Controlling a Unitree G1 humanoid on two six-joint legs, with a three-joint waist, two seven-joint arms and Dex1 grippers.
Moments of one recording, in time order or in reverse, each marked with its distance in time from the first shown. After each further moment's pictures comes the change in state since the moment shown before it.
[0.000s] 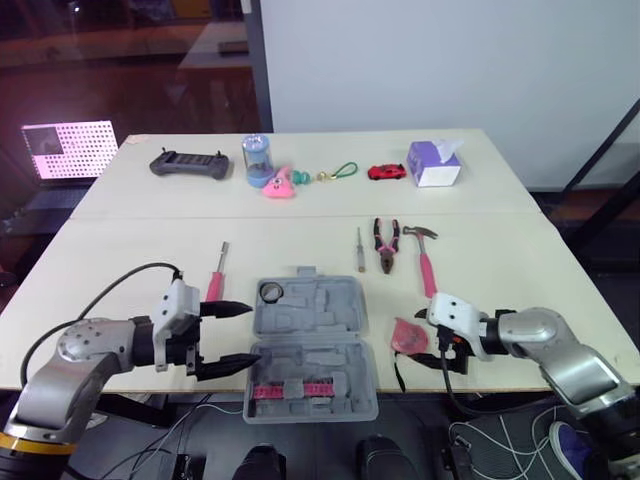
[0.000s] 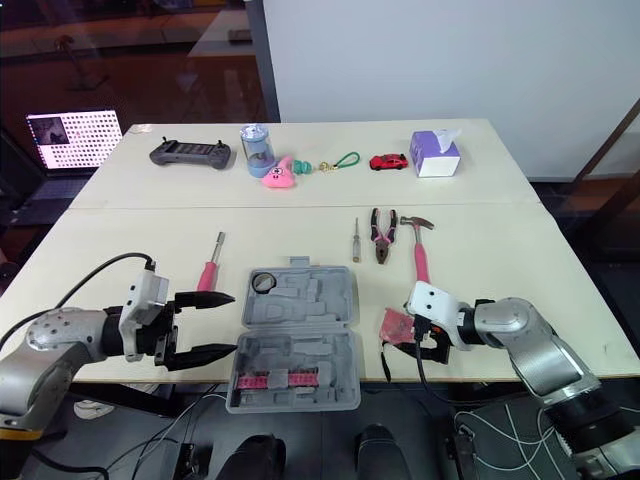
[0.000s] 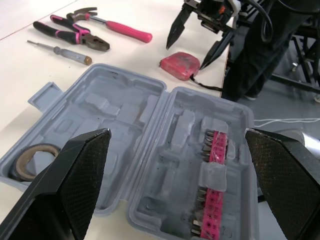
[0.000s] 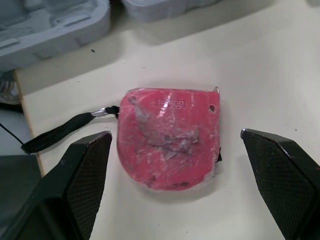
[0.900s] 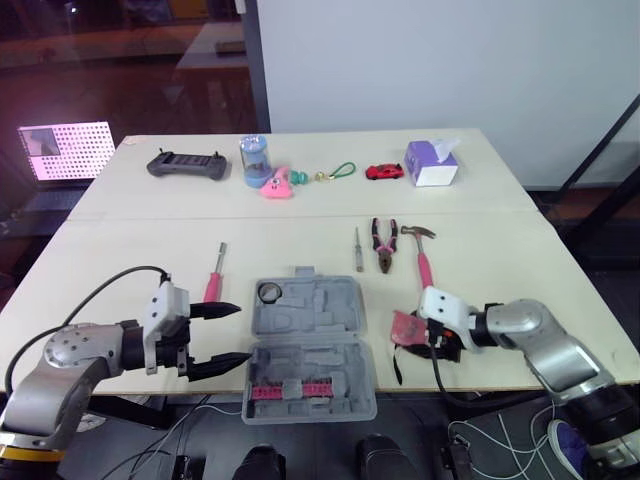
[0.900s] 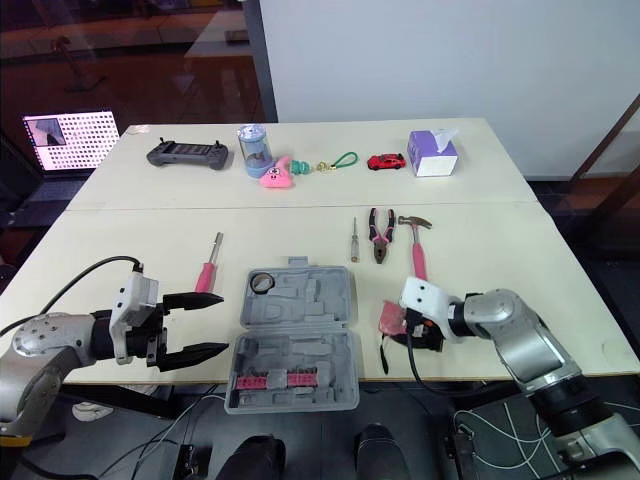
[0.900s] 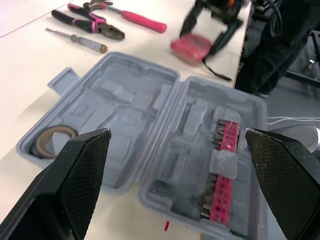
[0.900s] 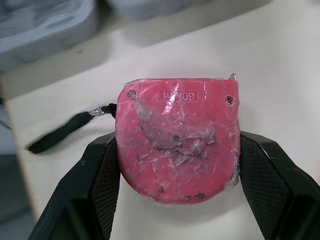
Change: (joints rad) left arm 0.058 0.013 0.052 0.019 0.010 -0.018 0.018; right arm -0.098 0.020 0.019 -0.040 -0.057 0.082 0.054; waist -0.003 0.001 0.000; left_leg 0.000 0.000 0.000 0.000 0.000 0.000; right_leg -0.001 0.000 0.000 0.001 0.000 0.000
